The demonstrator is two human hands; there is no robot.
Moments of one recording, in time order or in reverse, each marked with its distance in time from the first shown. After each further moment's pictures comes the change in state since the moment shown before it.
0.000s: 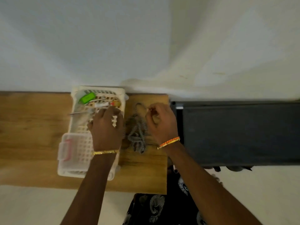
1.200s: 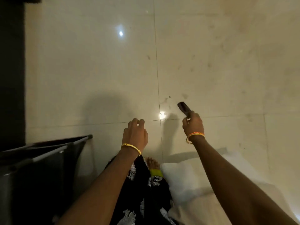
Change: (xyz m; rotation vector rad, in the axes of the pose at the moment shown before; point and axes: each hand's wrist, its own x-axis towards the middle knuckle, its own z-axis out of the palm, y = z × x) left_hand -0.534 0.436 0.506 0.587 -1.004 1.797; right_hand -0.588 0.527 -0.365 0.018 1.096 1.697
